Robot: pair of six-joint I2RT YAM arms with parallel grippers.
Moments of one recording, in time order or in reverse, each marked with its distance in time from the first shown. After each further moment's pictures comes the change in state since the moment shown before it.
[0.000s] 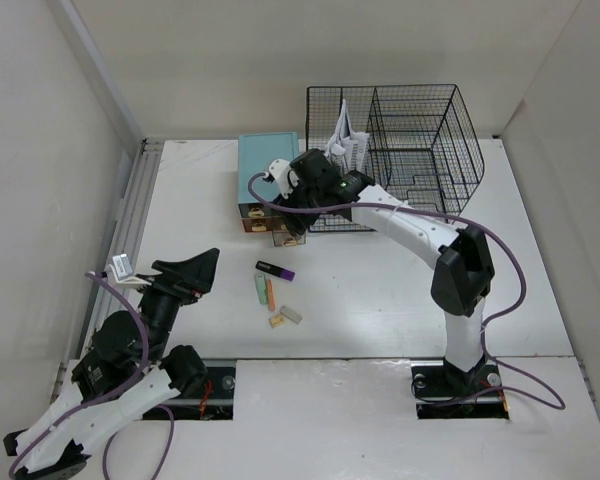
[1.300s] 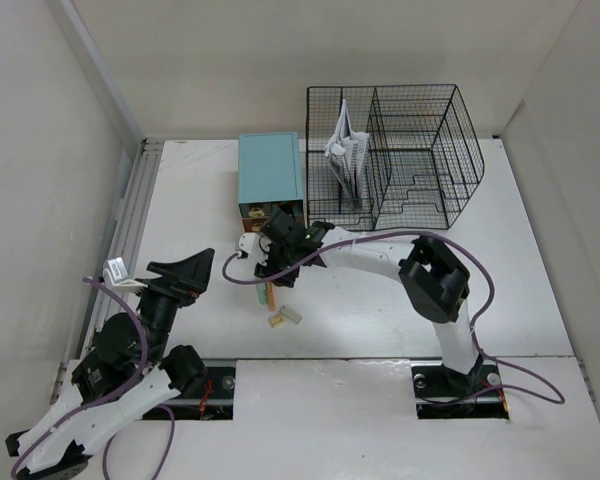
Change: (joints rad) left arm 0.000 -0.023 -0.013 -0.024 -0.042 -0.070; right arm 0.199 0.072 -0.249 0.150 -0.069 -0.206
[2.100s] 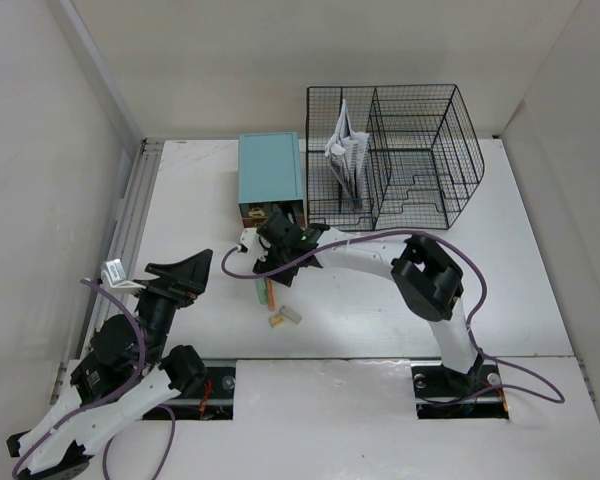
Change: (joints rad) left arm 0.000 -0.020 0.000 -0.013 -0.003 0.010; right arm 0.000 0.057 0.030 0.031 0.174 0.100
